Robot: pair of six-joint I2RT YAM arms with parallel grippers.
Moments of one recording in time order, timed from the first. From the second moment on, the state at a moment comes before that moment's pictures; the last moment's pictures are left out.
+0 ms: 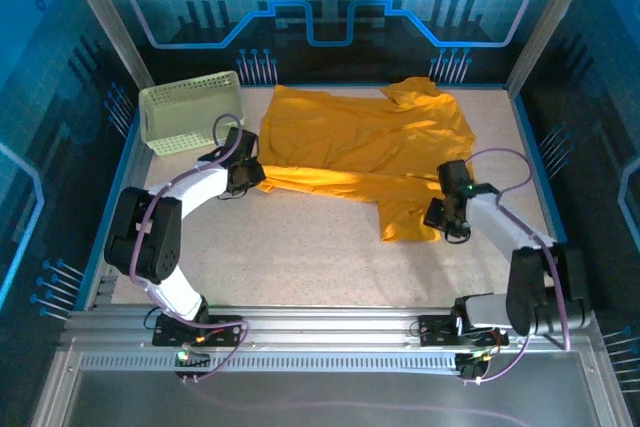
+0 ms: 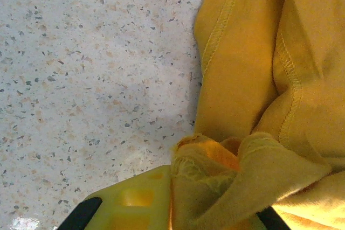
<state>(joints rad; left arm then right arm) -0.21 1.67 1.02 -0.39 -0.11 -0.68 0.11 1.31 0.71 -0.73 0.05 0.56</state>
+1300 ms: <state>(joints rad) -0.21 1.66 1.01 -0.38 -0.10 -0.68 0.10 1.43 0.71 -0.68 0.02 0.61</state>
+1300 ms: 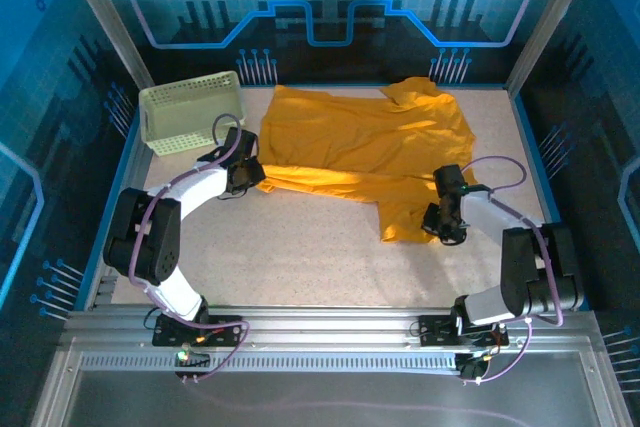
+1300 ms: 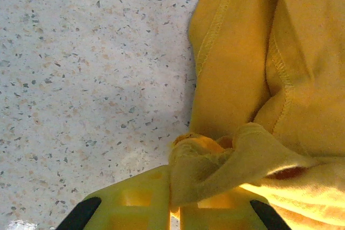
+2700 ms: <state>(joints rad) -0.44 1.54 1.06 -0.35 -0.01 -0.56 -0.21 1.25 1.18 -0.91 -0.01 0.44</state>
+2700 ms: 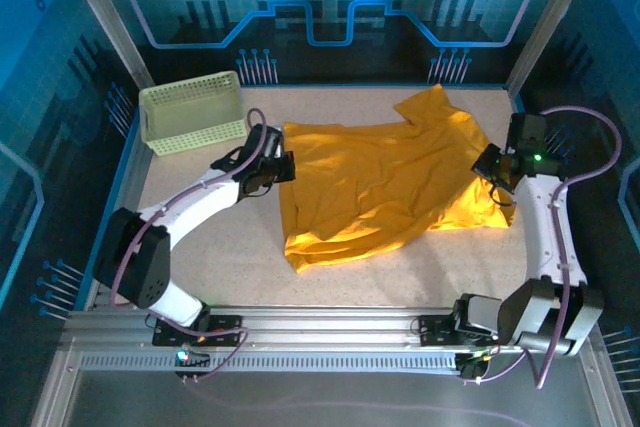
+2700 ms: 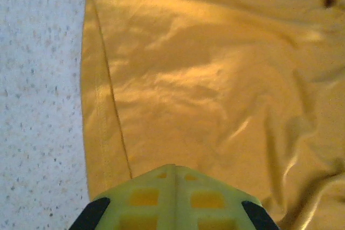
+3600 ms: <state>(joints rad) -0.80 1.26 0.54 -0.37 -0.06 -0.94 -0.19 1.20 1.09 -0.84 -0.07 0.43</state>
